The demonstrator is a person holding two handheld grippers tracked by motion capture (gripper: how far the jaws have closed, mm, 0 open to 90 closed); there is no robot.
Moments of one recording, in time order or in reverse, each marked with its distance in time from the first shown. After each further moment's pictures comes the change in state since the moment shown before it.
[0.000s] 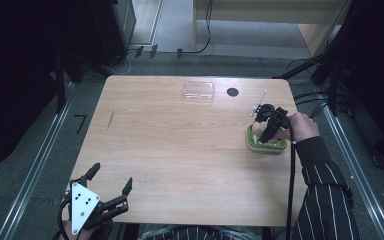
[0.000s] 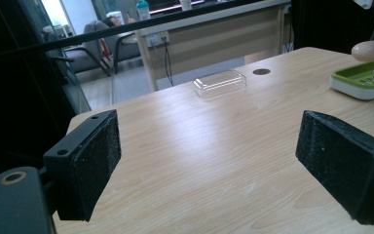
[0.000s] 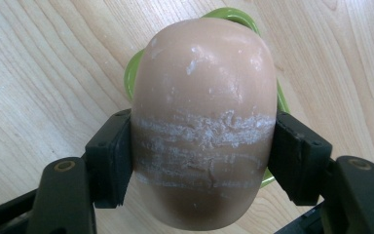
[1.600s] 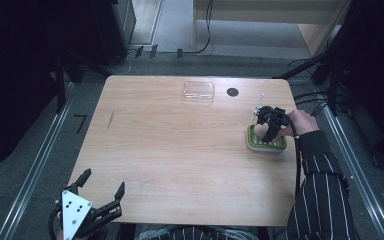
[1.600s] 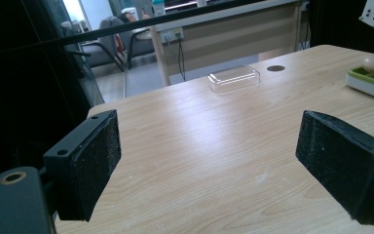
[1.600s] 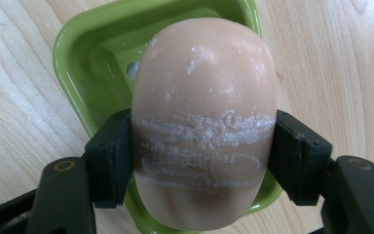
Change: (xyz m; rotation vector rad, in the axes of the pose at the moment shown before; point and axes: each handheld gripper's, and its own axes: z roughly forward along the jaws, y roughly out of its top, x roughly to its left) left arm 0.004 -0.005 -0.018 0.009 0.061 -0.018; right arm -0.027 0.000 0.040 0.038 0.028 -0.178
